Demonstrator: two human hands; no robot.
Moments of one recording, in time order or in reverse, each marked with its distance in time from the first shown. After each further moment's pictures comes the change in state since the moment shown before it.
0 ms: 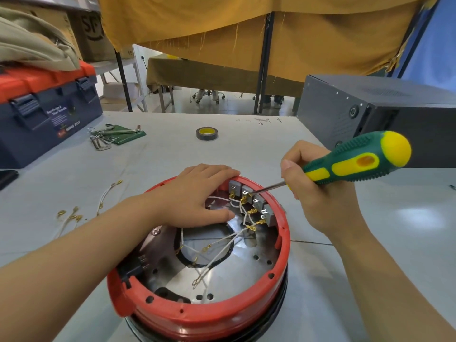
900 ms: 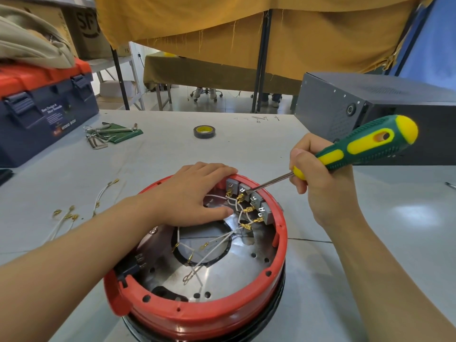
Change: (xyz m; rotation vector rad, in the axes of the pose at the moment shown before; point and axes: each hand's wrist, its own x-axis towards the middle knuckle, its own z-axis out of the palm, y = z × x) left_hand 0.001 0.001 0.001 0.013 0.012 -0.011; right_hand 0.004 0.009 -0.001 0.209 0.167 0.221
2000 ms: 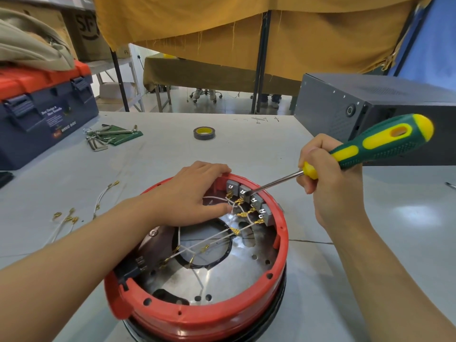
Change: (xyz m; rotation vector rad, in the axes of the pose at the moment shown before) left_hand -0.001 0.004 -0.004 -0.088 0.054 -0.044; right_hand 0.002 0.001 -0.002 0.084 0.128 0.067
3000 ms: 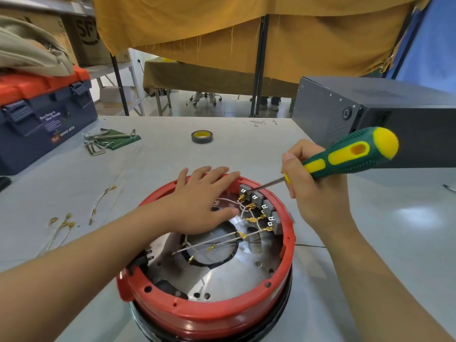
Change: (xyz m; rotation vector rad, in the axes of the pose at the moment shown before) left_hand 0.010 0.021 0.010 0.154 -0.137 -0.146; right_hand -0.002 0.001 0.002 -0.303 -0.088 -0.170
